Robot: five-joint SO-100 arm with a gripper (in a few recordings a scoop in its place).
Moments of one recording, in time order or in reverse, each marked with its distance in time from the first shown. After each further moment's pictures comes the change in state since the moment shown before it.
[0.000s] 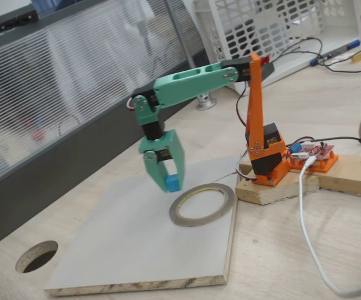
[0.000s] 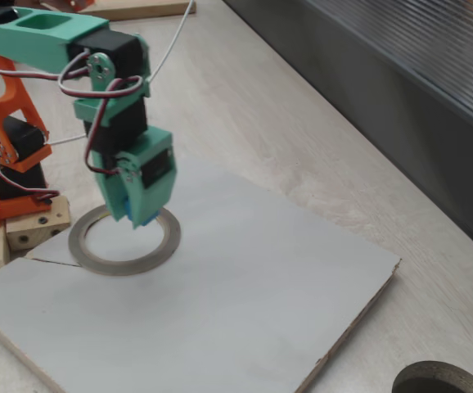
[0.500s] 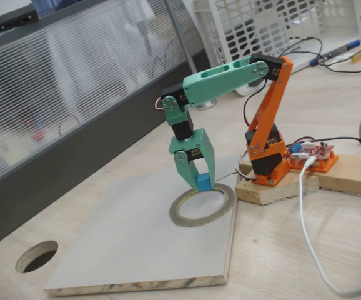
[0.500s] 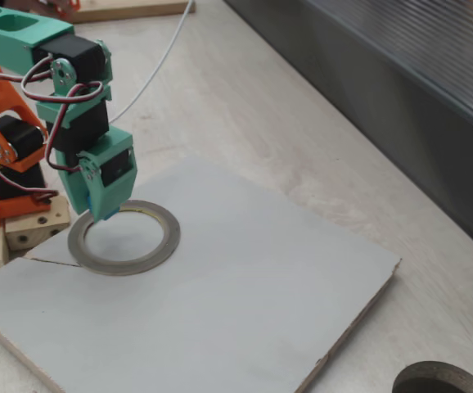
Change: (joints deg) arm 0.6 15.6 18.5 -0.4 0.0
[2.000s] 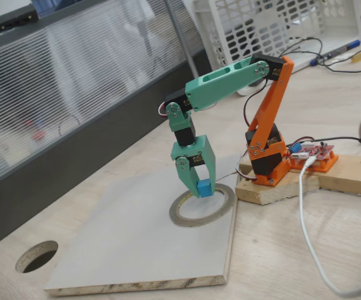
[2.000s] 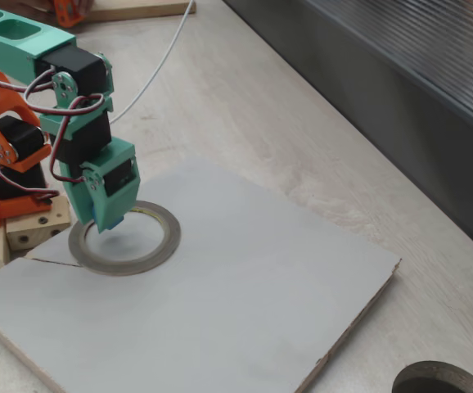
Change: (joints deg) arm 0.0 0.2 5.0 -5.5 0.0
